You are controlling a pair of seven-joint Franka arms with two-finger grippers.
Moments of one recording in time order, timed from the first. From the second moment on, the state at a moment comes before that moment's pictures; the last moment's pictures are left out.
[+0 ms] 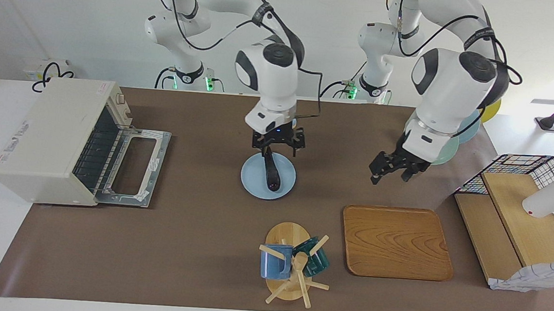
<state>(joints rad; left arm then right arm) -0.19 0.21 -0.02 -1.58 -0.09 1.92 -0.30 0.69 0.41 0.02 -1.59 -0.06 2.10 0.71</state>
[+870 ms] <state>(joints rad) -0.11 0.02 -0.02 -1.62 -0.02 1.62 -0.08 0.73 0.52 0.01 -1.70 -0.11 2.30 0.76</state>
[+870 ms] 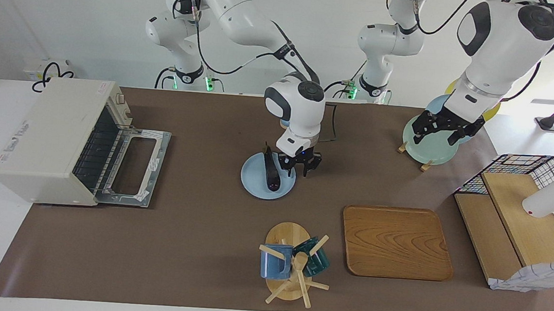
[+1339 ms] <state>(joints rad) -0.10 -0.06 -0.03 -1.73 -0.02 1.61 -0.08 0.73 0.48 0.01 -1.74 -0.12 2.30 0.76</state>
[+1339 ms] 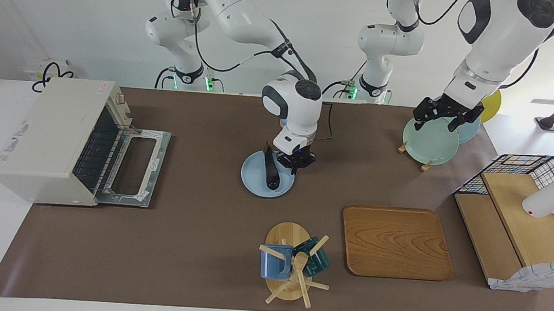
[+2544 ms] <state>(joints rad) -0.10 -0.08 -0.03 -1.70 -0.03 1.58 -0.03 0.34 0.24 -0.01 -1.72 -0.23 1.81 0.25</state>
